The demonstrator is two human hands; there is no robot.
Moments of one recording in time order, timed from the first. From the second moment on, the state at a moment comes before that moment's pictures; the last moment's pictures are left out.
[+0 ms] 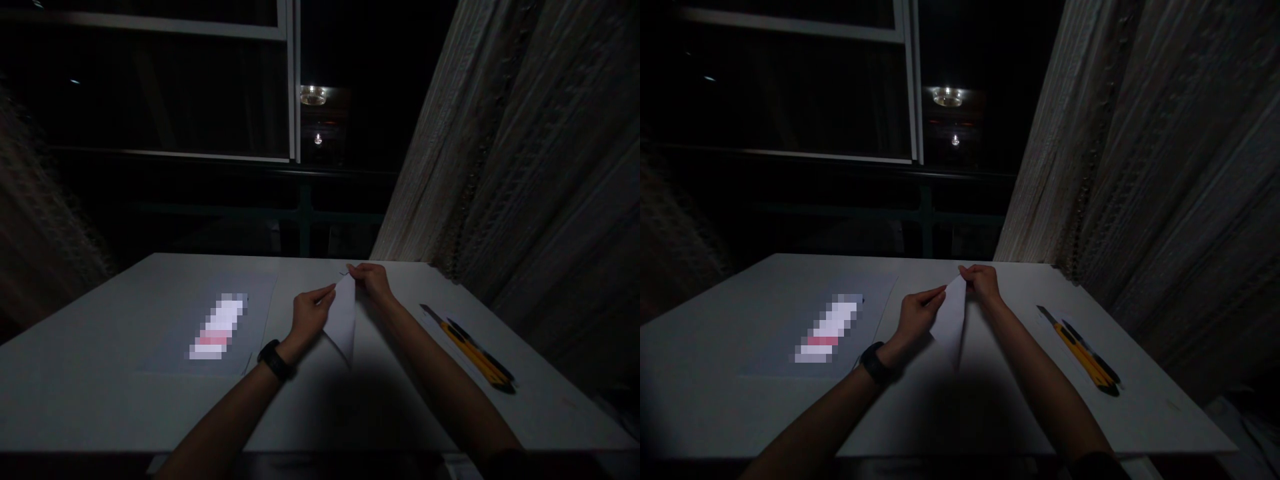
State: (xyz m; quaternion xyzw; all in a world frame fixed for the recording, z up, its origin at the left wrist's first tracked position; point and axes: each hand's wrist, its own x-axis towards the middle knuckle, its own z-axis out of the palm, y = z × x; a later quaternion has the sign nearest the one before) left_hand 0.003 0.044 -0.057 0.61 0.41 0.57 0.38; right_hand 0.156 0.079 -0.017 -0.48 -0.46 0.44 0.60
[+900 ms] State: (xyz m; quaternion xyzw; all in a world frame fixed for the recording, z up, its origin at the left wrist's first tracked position) left_hand 0.004 0.050 -0.068 0.59 0.41 0.56 0.40; right_hand 0.150 0.036 -0.051 -0.53 -0.54 0.36 0.55
